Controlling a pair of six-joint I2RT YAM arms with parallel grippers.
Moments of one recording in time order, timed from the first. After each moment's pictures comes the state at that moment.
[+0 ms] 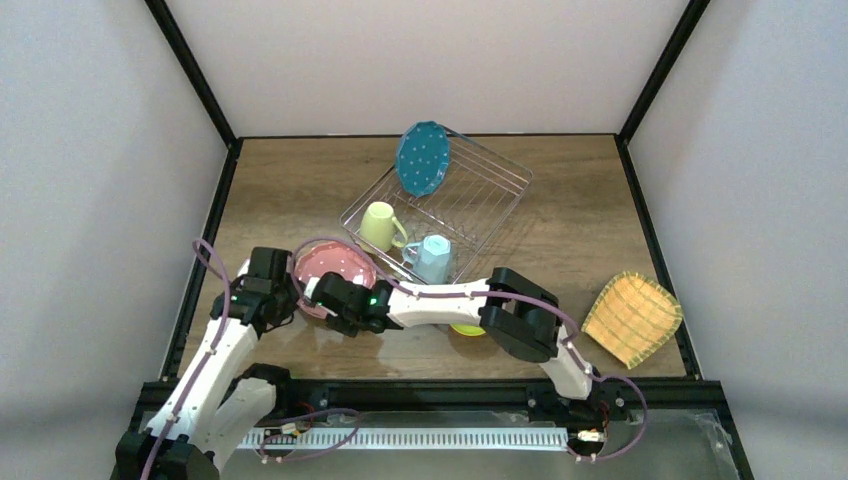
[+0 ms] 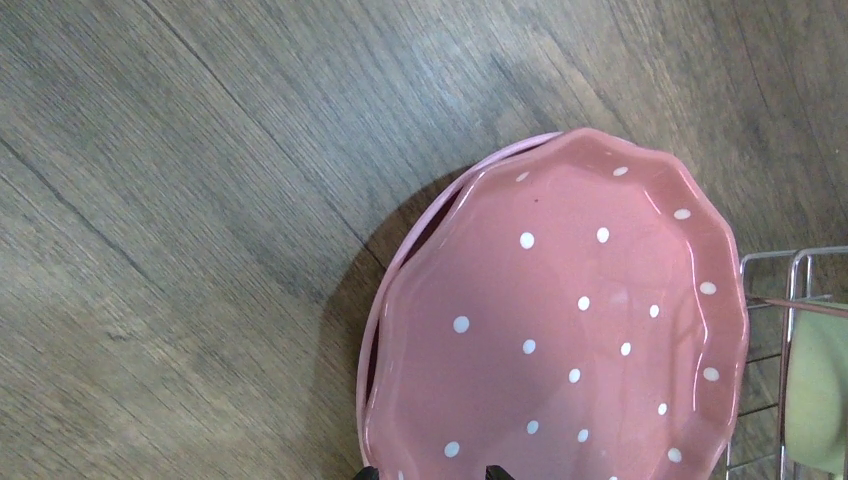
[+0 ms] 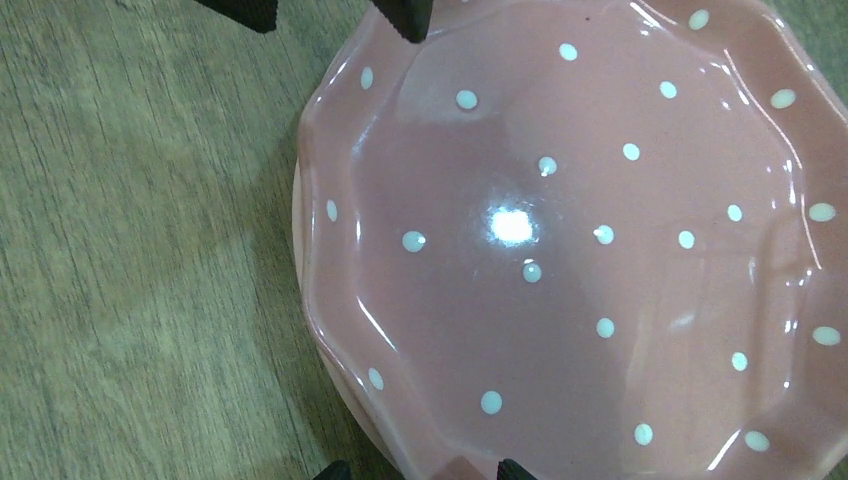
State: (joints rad) left arm -0.18 0.81 0.58 -0.80 -0.16 -1.08; right arm 1.28 2.10 1.54 -0.36 0.23 -0.05
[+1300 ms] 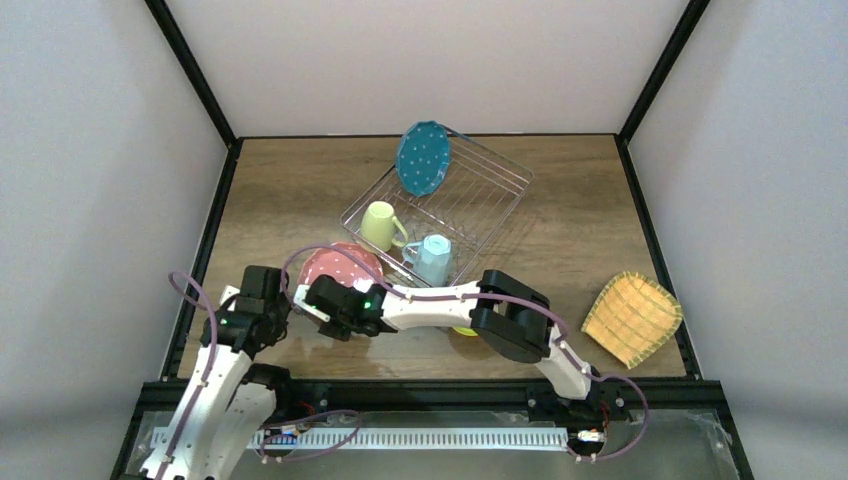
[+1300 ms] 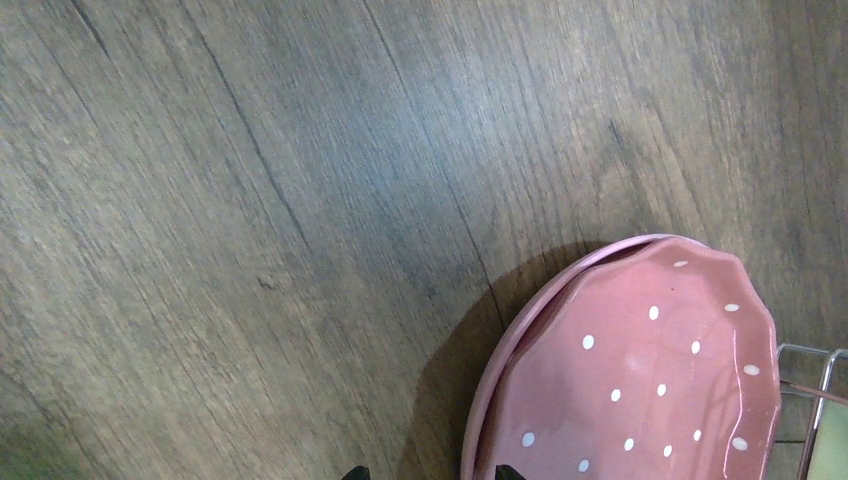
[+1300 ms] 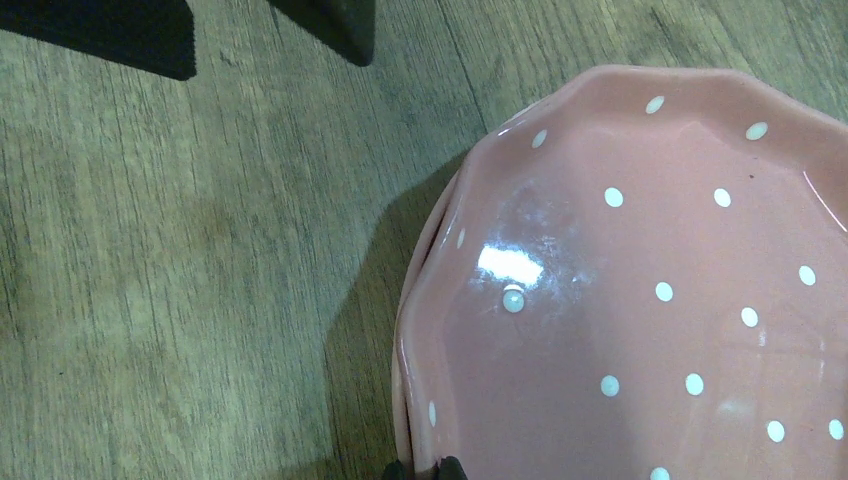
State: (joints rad) left arm -0.18 0.63 0.53 -0.97 -0.26 -1.31; right arm 1.29 2.16 1.57 -0.29 0.16 -0.13
